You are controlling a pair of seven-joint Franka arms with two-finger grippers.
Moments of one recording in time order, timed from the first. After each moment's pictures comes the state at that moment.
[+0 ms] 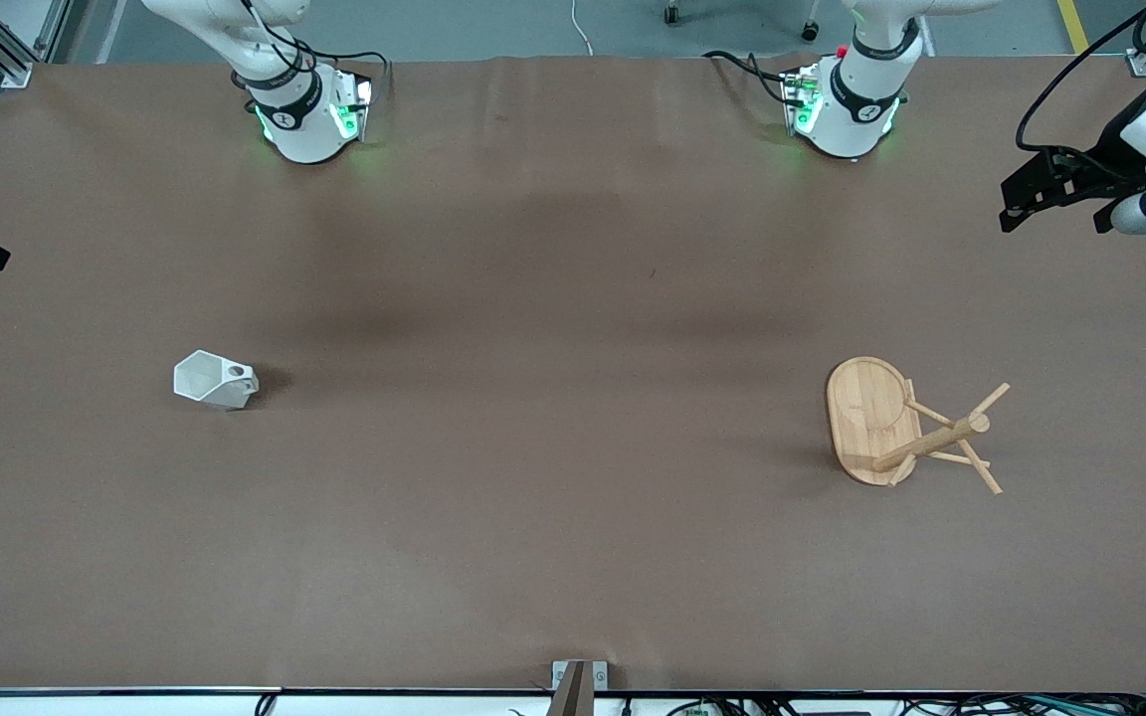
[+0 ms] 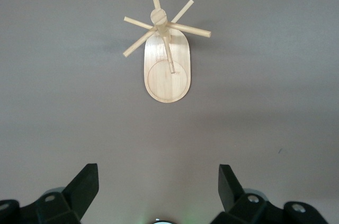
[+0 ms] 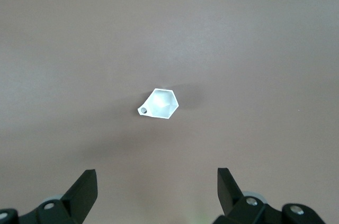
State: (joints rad) left arm 0.00 -0.08 -0.10 -1.59 0.00 1.51 -0.07; right arm -0.09 0.03 -0.03 -1.43 -0.02 1.46 0.07
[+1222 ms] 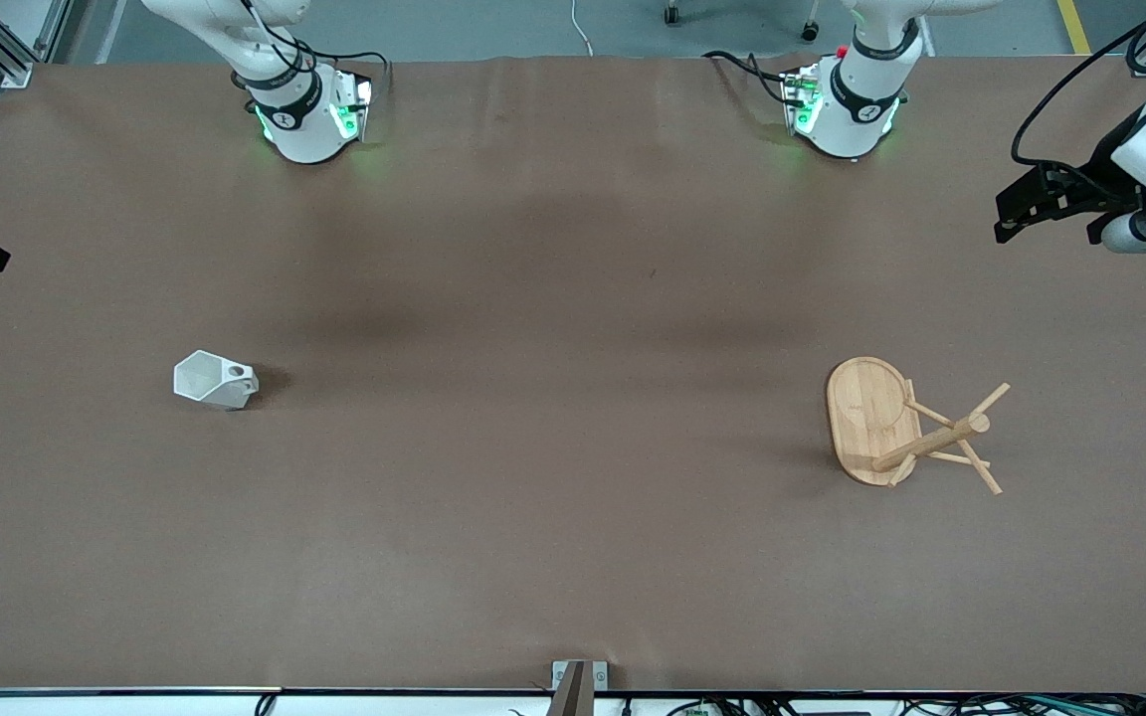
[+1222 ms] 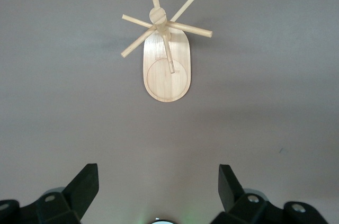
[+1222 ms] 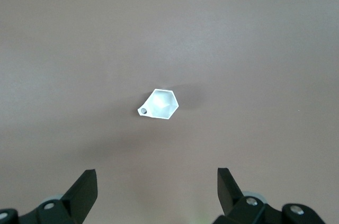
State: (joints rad) left arm 0.00 -0.05 -0.10 -1.58 0.00 1.51 -0.07; right arm -0.09 0.03 -0.03 -1.43 -0.02 1.46 0.07
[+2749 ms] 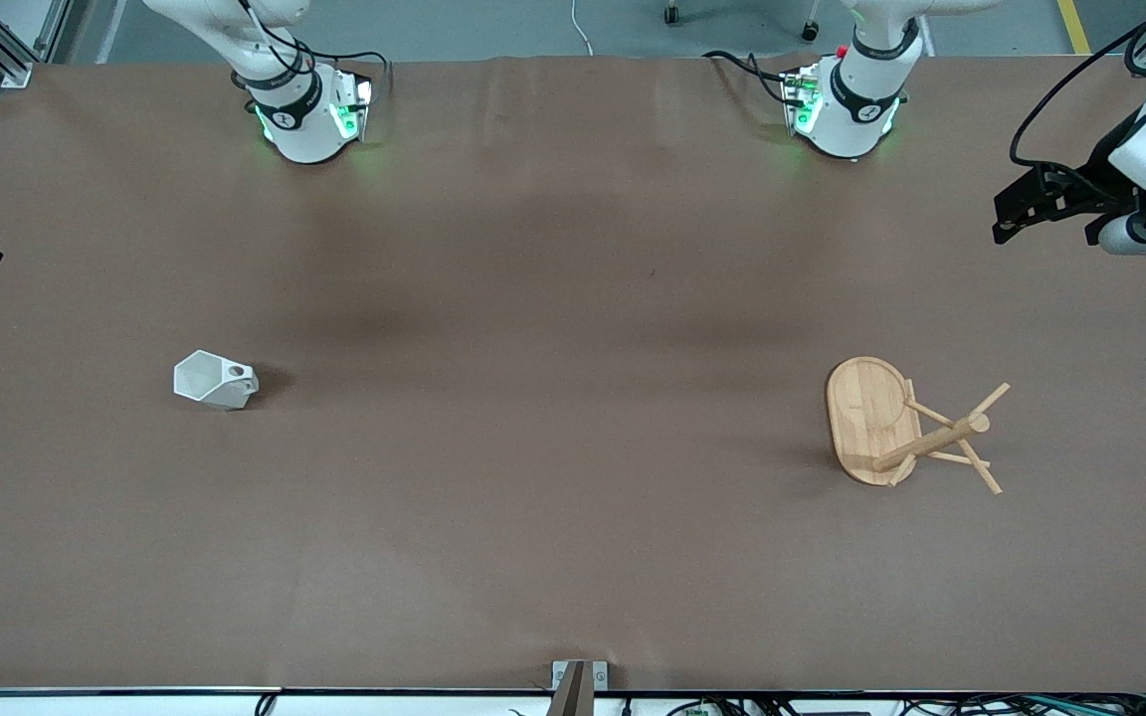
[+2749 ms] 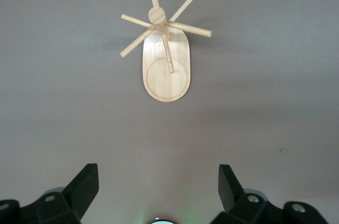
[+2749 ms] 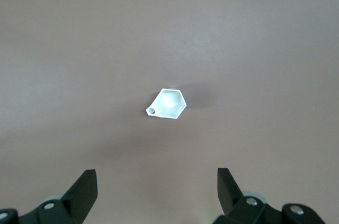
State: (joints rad) left arm 0.00 -0.05 -0.10 -1.58 0.00 1.51 -0.07; right arm -0.13 0.03 -0.04 -1.43 0.04 1.46 0.07
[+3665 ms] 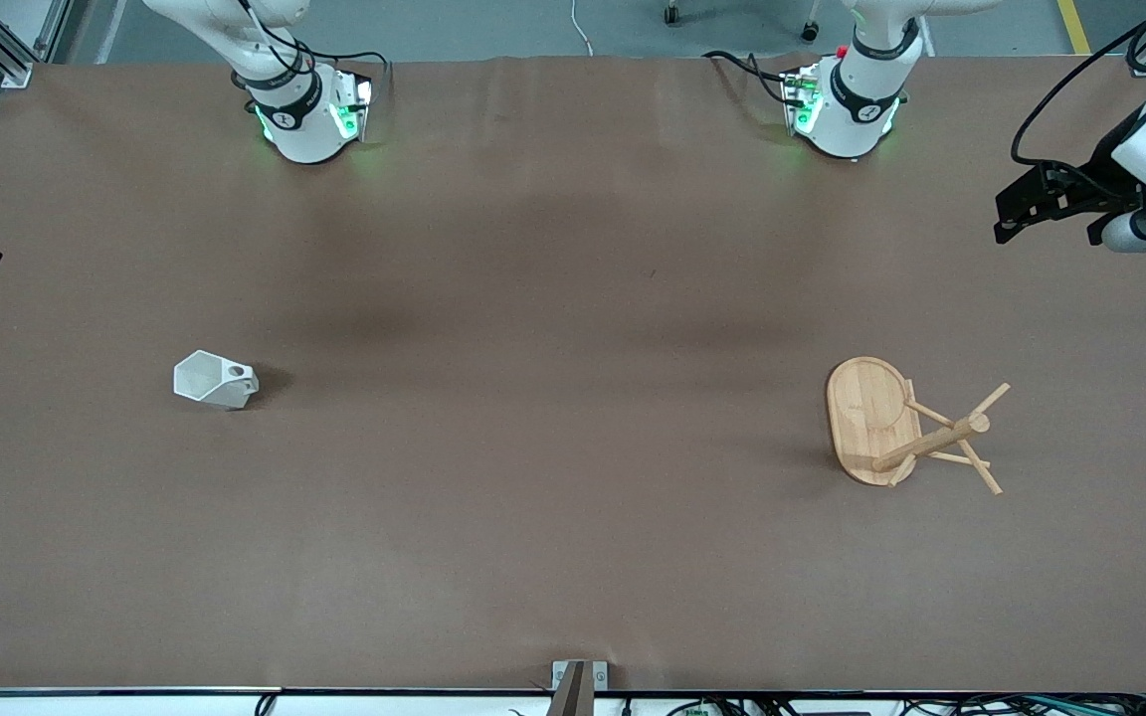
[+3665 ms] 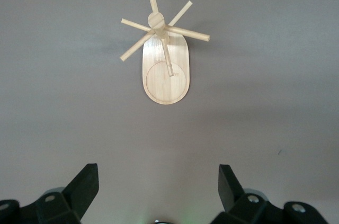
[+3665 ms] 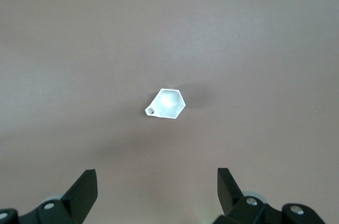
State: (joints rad) left arm 0.00 -0.04 -0.10 -1.56 0.00 1.51 -0.07; right arm -0.13 0.03 -0.04 -1.43 0.03 1.46 0.07
